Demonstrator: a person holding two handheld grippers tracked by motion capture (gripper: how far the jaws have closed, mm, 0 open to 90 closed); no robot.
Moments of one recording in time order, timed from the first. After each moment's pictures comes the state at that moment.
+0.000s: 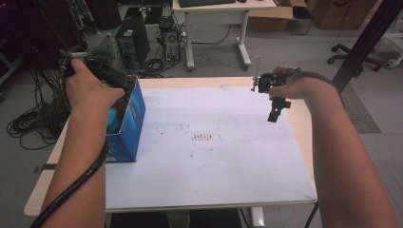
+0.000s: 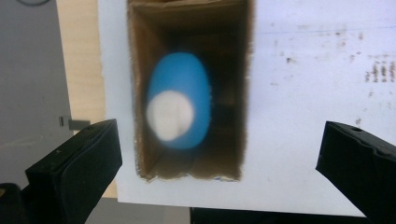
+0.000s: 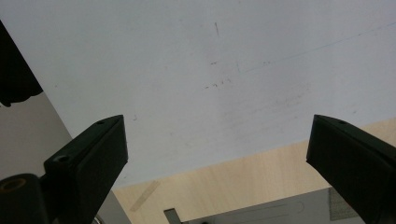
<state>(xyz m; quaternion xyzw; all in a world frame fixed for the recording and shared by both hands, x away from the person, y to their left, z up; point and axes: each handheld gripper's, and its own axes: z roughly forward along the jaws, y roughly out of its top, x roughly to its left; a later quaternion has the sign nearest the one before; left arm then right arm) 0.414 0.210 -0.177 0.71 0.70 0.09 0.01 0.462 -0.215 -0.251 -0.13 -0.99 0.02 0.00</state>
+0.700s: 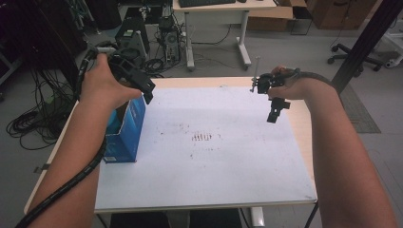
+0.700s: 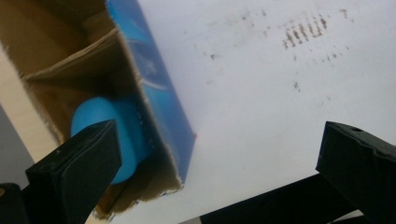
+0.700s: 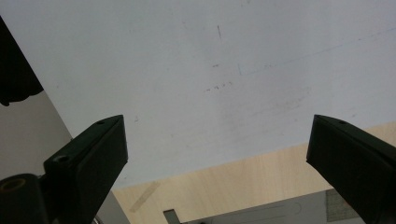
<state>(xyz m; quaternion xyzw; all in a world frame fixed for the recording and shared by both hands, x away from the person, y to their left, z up) 0.414 0.161 -0.173 0.83 0.55 0.04 0.06 0.459 -0.210 -0.250 -0.12 -0.99 0.02 0.00</state>
